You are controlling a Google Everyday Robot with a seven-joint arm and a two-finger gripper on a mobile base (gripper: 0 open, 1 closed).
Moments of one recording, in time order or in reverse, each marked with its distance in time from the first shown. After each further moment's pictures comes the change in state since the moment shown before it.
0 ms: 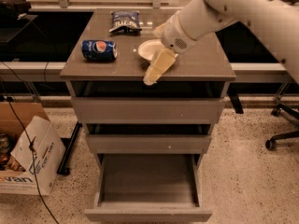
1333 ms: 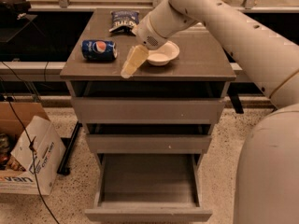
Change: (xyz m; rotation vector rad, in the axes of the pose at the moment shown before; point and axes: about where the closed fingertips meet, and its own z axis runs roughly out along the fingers) arm -0.037 -0.037 0.075 -0.022 -0.041 -0.006
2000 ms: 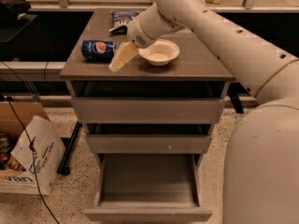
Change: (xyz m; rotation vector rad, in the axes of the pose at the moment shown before) arm -0.018 -0.033 0.031 0.111 -0.067 0.052
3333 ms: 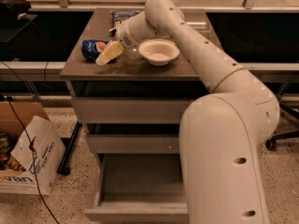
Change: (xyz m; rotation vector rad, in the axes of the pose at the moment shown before) arm -0.016 -0.041 0.084 -0.035 -0.149 0.079
